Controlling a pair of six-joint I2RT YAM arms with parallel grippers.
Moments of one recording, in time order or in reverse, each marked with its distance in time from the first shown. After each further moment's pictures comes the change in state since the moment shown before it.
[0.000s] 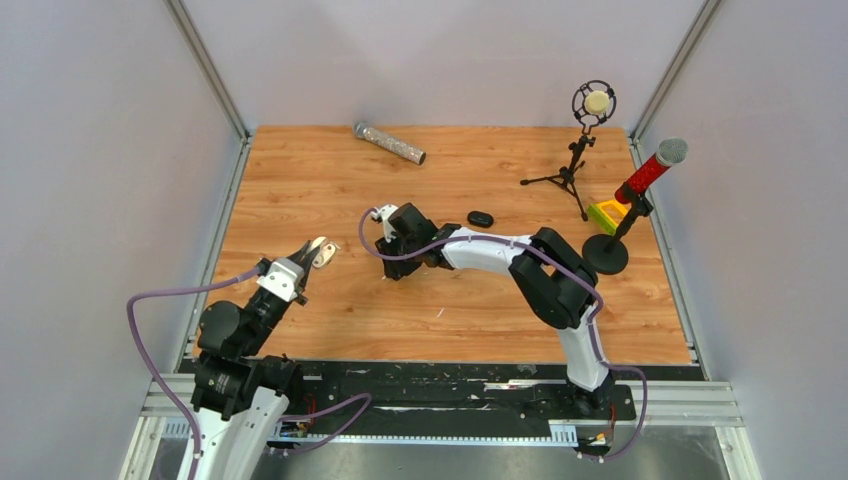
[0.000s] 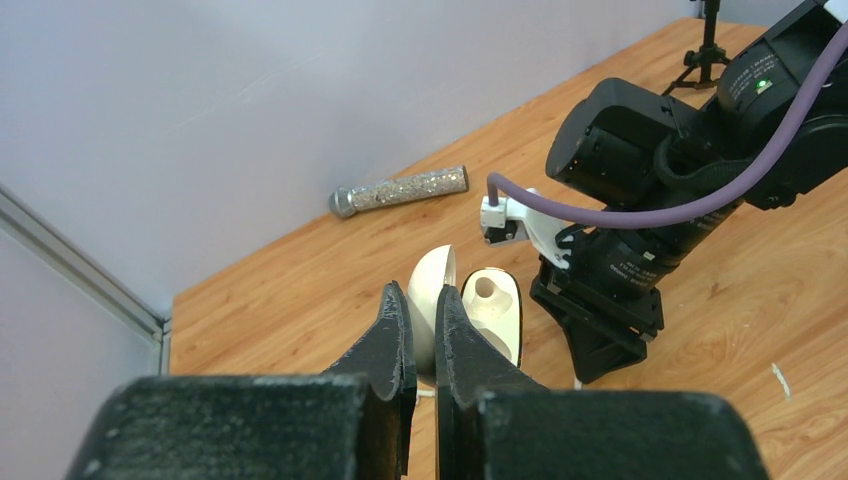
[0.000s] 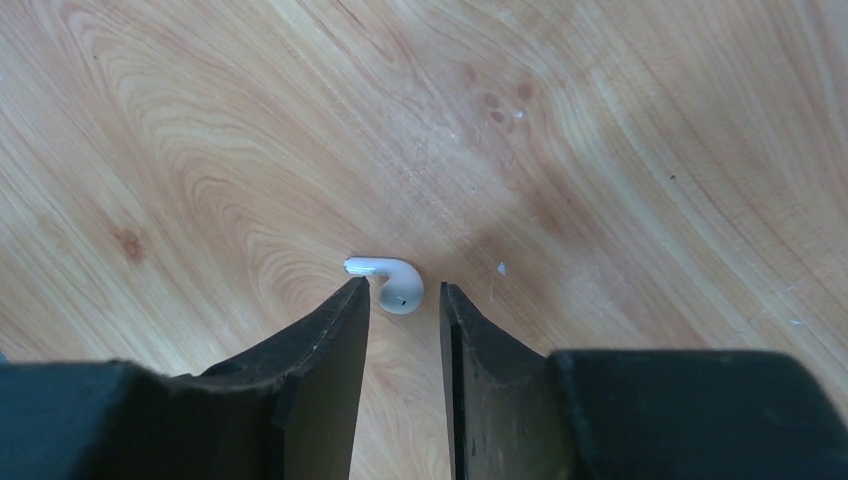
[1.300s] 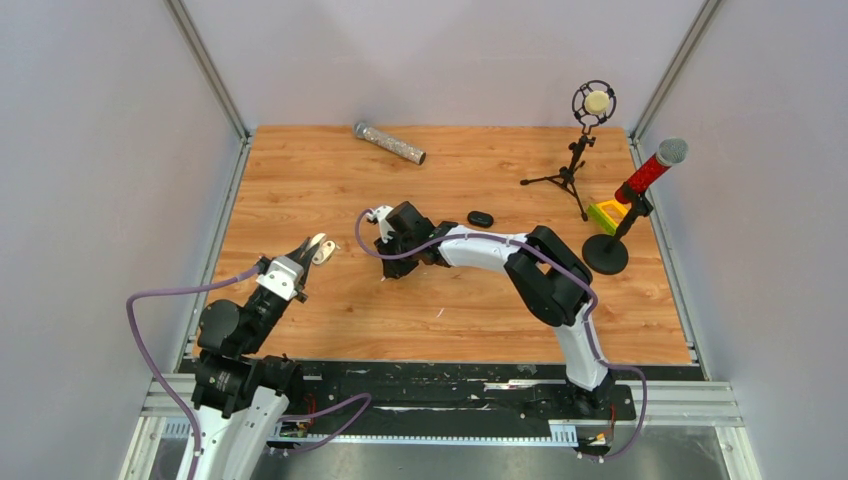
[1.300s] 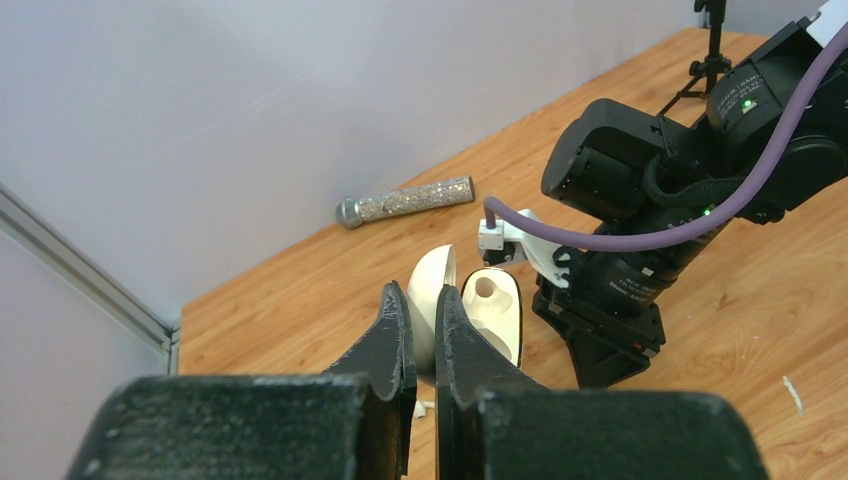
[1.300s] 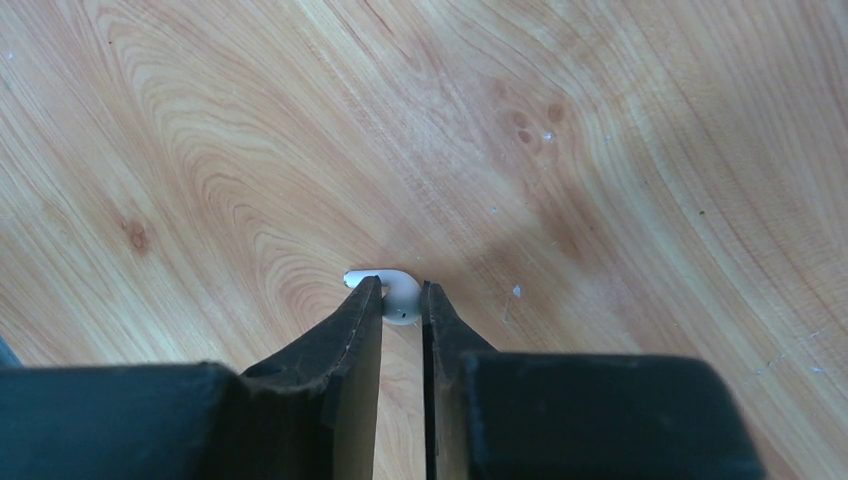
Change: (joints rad) left arm 0.000 0.015 0.000 0.037 -0.002 0.010; right arm 0.000 0.044 0.044 -0.028 -0.056 -0.051
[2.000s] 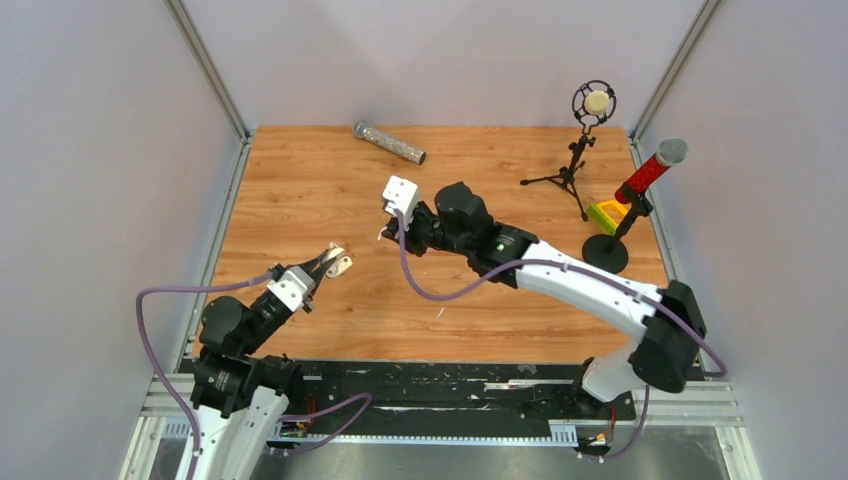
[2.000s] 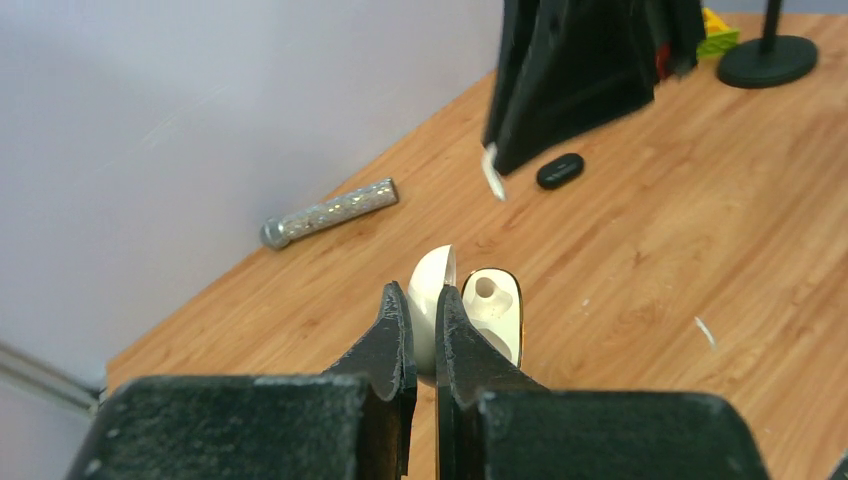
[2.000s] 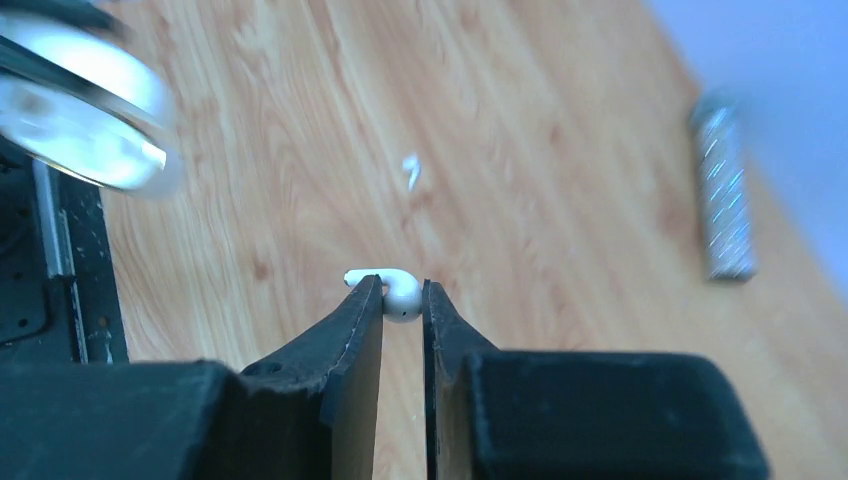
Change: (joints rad) left arm 0.000 0.010 0.008 -0.055 0.169 0.026; right arm 0.048 -0.555 -0.184 0.111 0.029 -0.342
